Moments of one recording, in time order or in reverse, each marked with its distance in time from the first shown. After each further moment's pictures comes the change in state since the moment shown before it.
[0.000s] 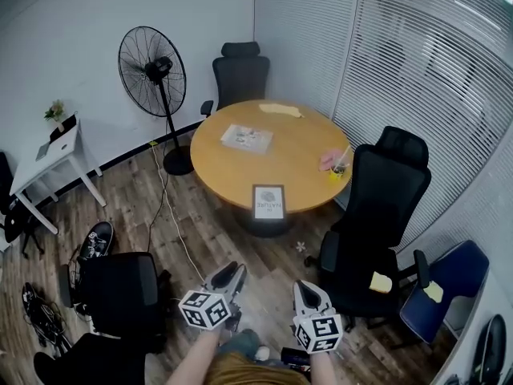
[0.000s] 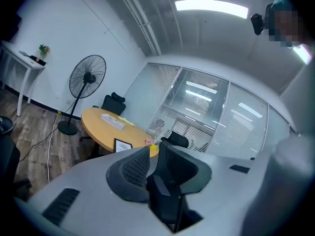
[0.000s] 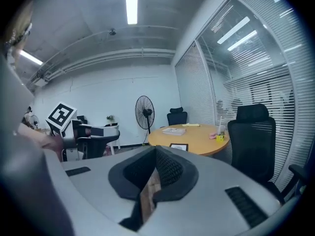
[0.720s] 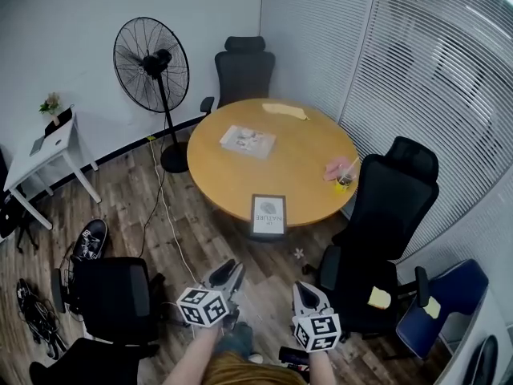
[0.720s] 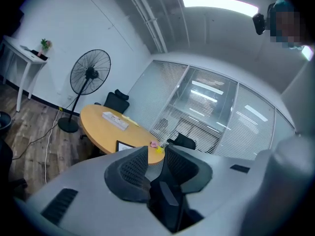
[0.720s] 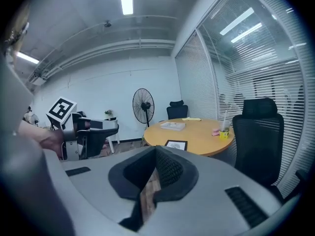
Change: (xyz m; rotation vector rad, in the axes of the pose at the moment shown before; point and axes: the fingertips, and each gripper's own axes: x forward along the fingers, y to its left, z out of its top) left arm 0.073 0.048 0.019 -0.041 0.009 0.031; right arm 0.081 -0.044 -0.008 0.001 0.085 0.021
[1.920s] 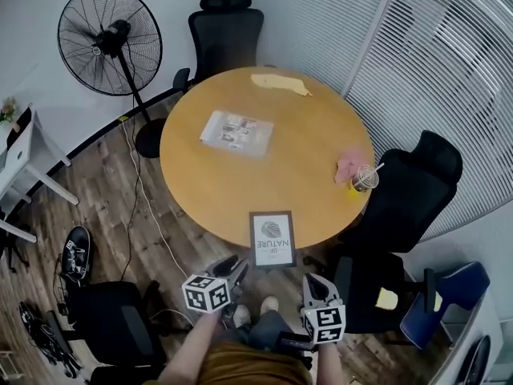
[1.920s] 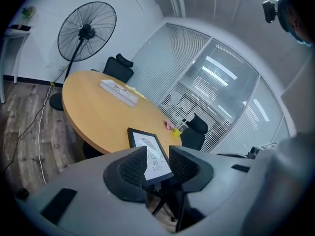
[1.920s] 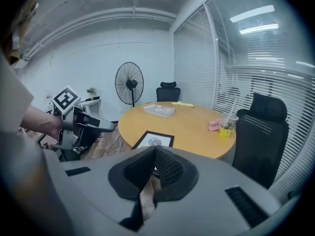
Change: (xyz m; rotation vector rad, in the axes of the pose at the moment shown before) left arm 0.193 0.161 -0.010 -0.093 0.368 -0.023; right arm 0.199 -0.097 -0.004 -0.062 0.251 -0.130
